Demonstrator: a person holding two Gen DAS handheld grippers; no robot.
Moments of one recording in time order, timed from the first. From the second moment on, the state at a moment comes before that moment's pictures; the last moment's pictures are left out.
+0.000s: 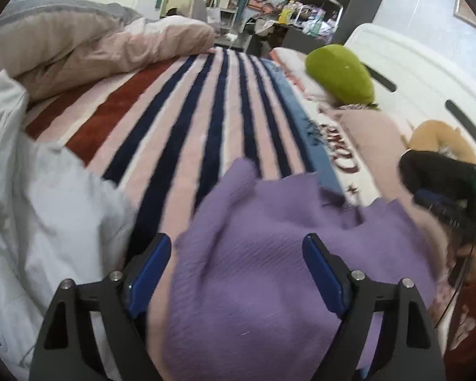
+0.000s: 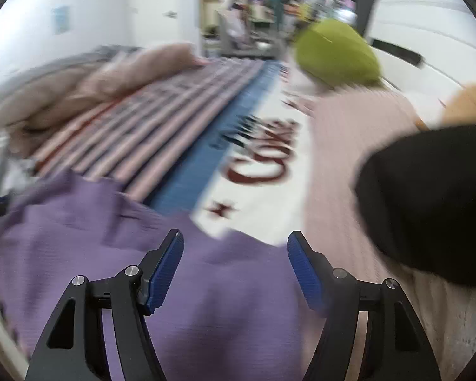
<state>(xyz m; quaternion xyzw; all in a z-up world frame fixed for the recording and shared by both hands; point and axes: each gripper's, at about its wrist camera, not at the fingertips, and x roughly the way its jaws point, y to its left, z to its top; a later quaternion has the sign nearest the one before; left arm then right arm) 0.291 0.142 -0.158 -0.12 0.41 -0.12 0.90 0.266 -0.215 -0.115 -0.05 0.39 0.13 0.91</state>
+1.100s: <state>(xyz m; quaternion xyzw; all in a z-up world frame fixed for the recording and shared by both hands) 0.336 0.123 -0.214 -0.11 0.46 -0.05 0.88 0.316 -0.170 -0.197 -0.08 0.48 0.11 0.87</state>
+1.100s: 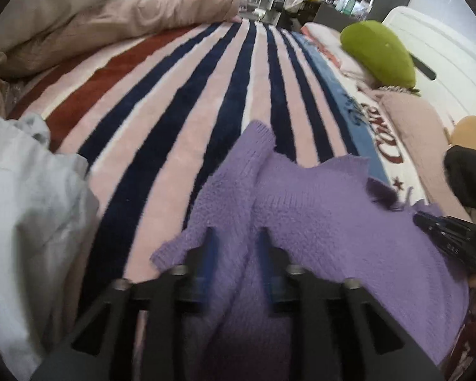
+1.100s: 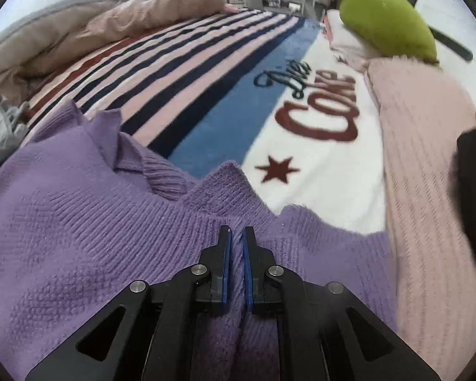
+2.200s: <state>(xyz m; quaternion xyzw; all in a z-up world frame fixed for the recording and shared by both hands) 0.166 0.132 -0.258 -0.41 0.37 -0.18 0.82 0.126 -0.095 -0.198 0.09 0.40 0.27 0.87</state>
